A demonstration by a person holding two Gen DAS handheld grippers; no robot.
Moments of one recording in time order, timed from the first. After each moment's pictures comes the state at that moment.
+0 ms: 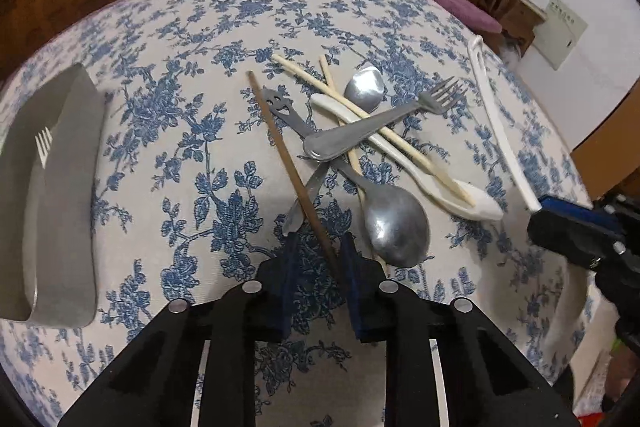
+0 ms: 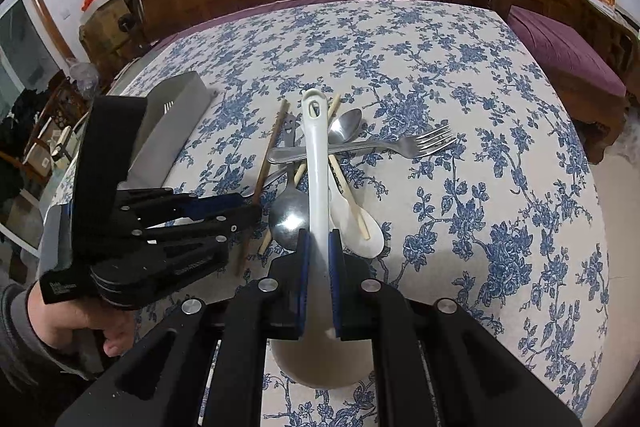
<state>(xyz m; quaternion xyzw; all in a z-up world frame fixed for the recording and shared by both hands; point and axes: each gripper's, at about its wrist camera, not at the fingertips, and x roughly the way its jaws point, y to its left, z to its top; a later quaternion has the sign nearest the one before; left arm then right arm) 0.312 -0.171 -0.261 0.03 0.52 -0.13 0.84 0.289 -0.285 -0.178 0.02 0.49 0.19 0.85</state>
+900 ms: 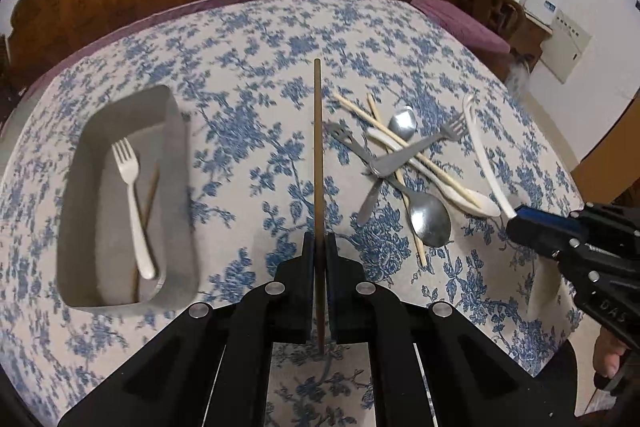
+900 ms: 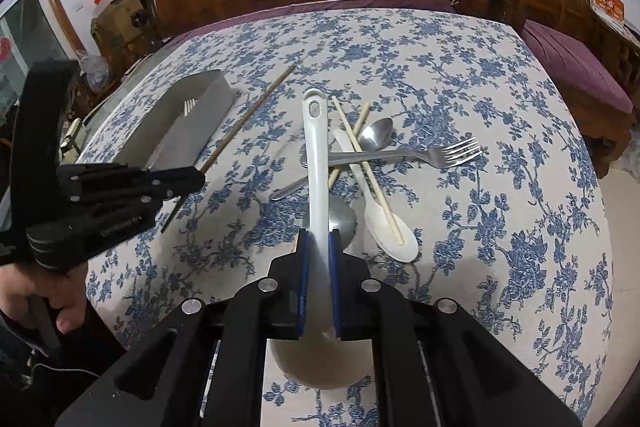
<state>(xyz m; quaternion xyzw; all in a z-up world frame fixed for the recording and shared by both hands) 0.287 -0.116 -0.205 0.03 0.49 -0.11 0.87 0.279 -0.261 -0.169 0.01 0.48 0.21 0.86</state>
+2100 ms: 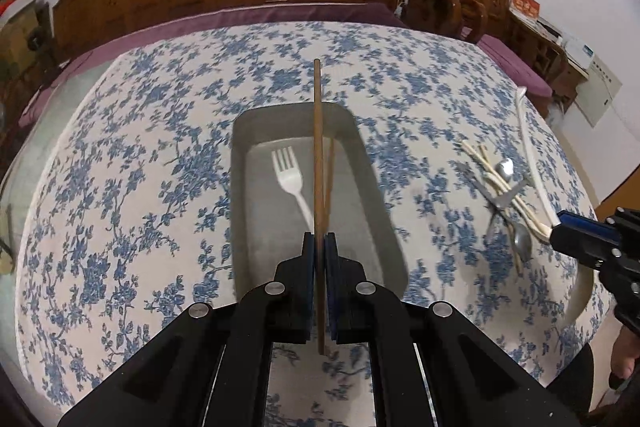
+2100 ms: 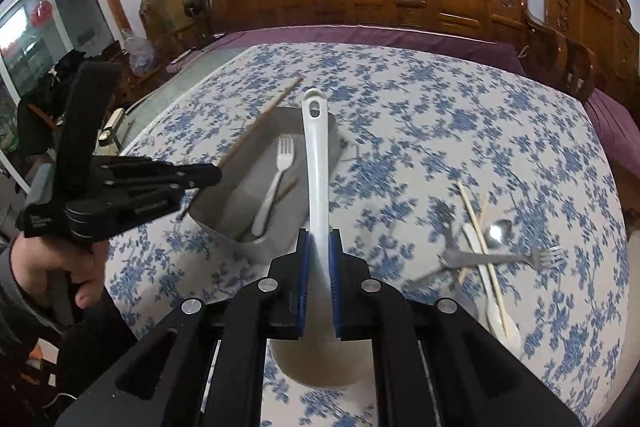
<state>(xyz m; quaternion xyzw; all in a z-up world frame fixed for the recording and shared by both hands) 0.300 0.036 -0.178 -0.01 0.47 -0.05 0.88 0.297 -0.127 -0.113 -0.03 0.44 0.28 0.85</state>
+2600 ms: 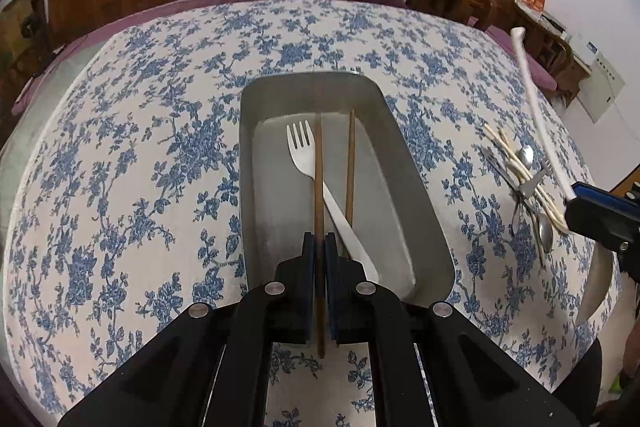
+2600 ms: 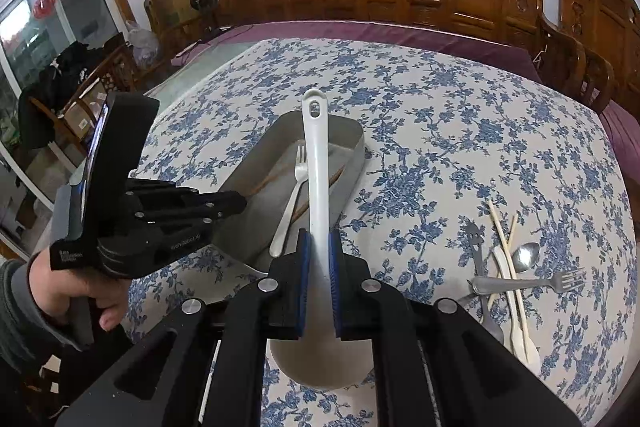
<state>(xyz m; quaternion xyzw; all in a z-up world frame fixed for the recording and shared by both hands) 0.311 0.053 -0.207 -0.02 0.49 -0.06 0.87 0.314 -0.087 -0.117 -0.04 0.45 0.29 0.85</state>
